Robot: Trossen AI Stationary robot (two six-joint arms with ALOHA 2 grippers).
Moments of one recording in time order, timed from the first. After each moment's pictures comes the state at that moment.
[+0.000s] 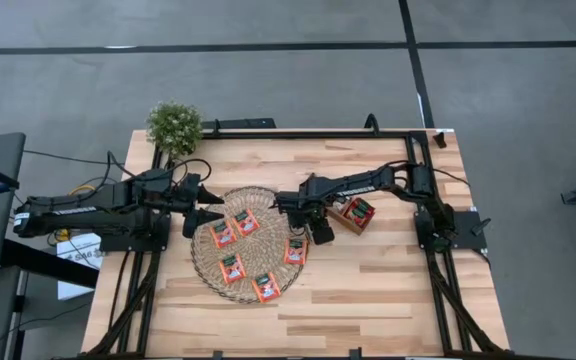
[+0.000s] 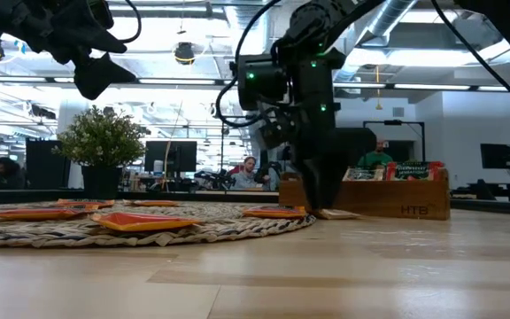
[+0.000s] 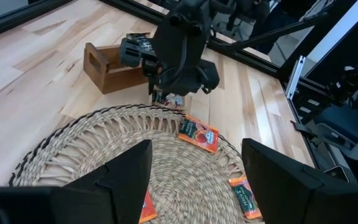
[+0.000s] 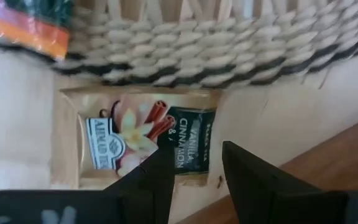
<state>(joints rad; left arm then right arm) 0.18 0.50 0.43 -0.25 0.18 -0.33 -0.06 2.13 1.54 -1.01 0.03 -0.39</state>
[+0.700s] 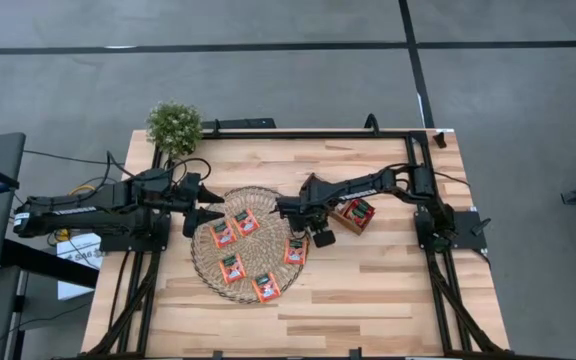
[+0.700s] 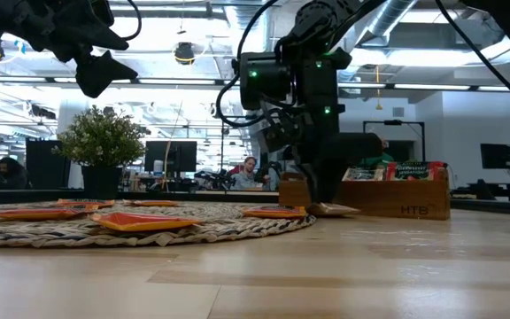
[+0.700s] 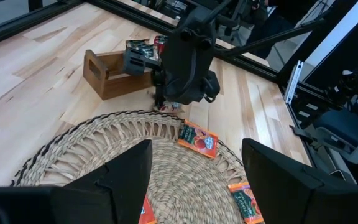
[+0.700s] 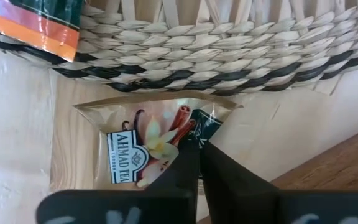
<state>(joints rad) 0.18 0.50 0.43 -0.23 0.18 -0.33 -0.04 2.13 1.50 -0.97 0.05 -0.39</state>
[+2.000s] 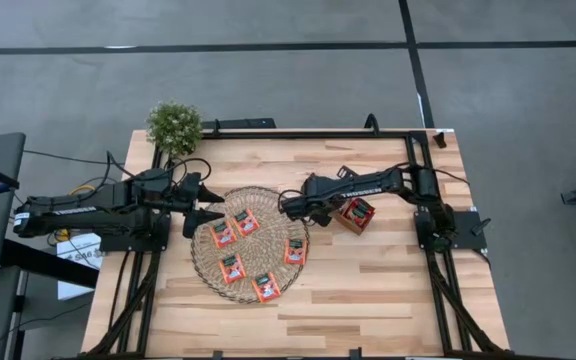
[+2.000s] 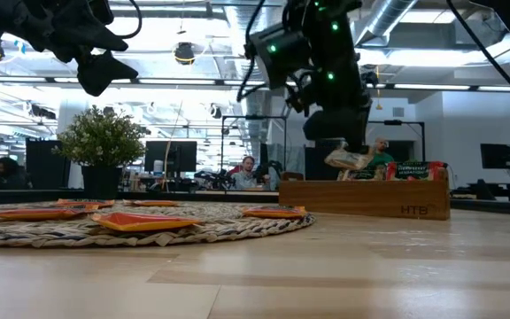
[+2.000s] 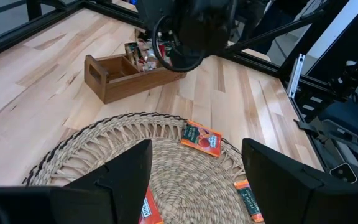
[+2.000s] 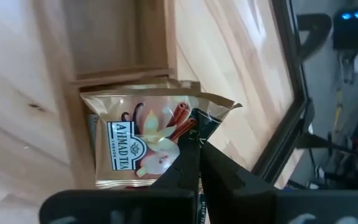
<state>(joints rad) 0.18 0.50 0.43 -0.23 0.18 -0.28 0.00 2.10 1.69 -1.57 0.52 0.75</state>
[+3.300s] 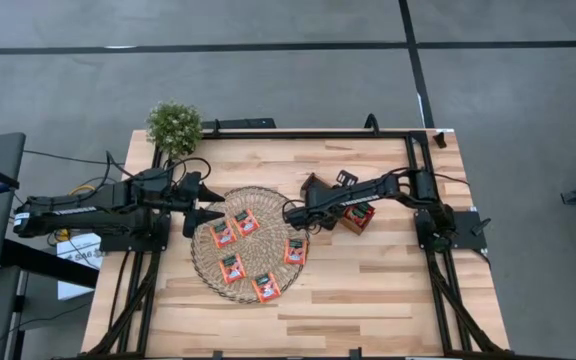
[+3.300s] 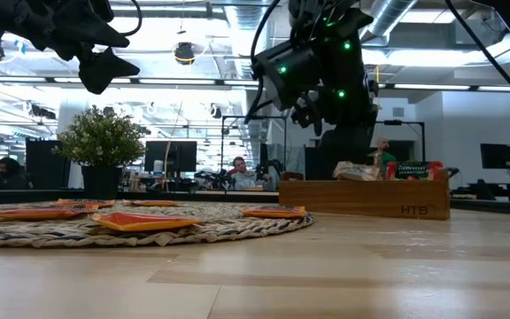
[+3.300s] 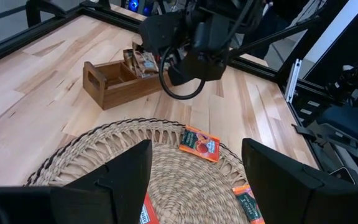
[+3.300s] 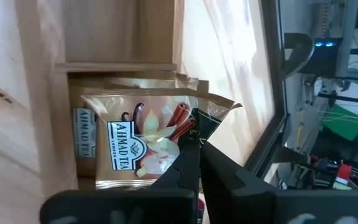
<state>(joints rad) 0.18 0.50 0.43 -0.21 0.18 -0.28 0.03 2.12 1.58 -1.51 0.61 0.71</state>
